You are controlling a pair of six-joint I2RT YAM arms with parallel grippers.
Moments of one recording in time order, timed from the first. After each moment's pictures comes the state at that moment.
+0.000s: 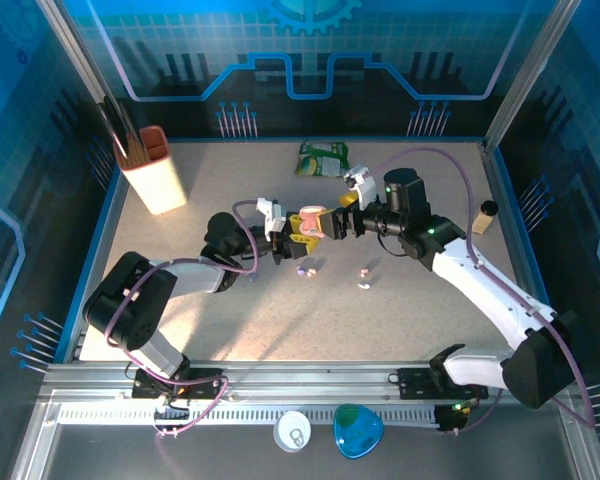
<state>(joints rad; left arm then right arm) -0.46 1.61 0.64 1.21 0.94 -0.27 0.48 1.25 1.06 -0.27 -0.46 0.12</state>
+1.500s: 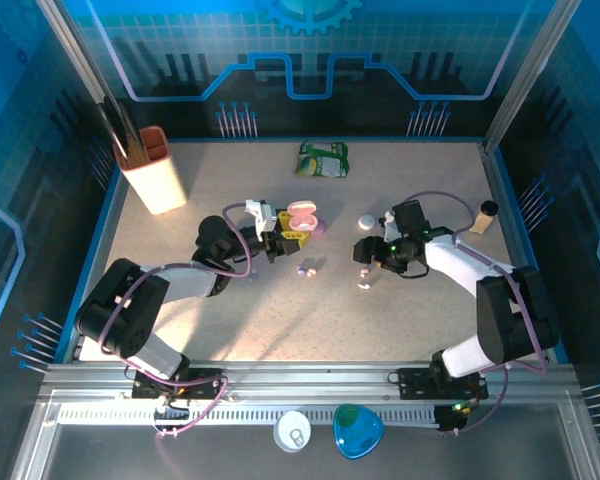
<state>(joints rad) -0.41 1.55 0.58 1.19 0.85 -0.19 0.25 1.49 0.82 -0.46 -0.40 0.46</state>
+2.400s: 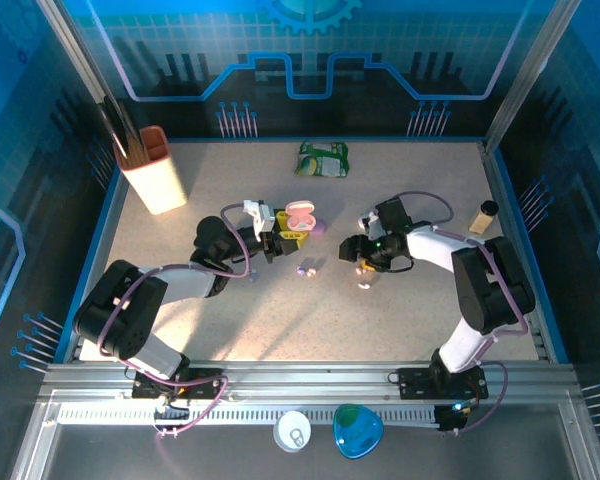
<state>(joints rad) -0.40 1.54 0.57 1.19 0.85 -0.19 0.31 1.69 0.90 -0.36 -0.49 0.51</state>
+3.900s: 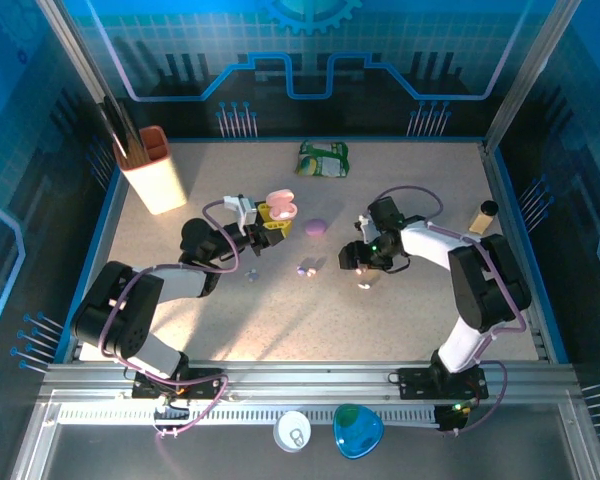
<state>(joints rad) -0.30 1.53 0.52 1.28 0.81 -0.25 0.35 1.71 0.96 -0.52 -0.37 0.28</state>
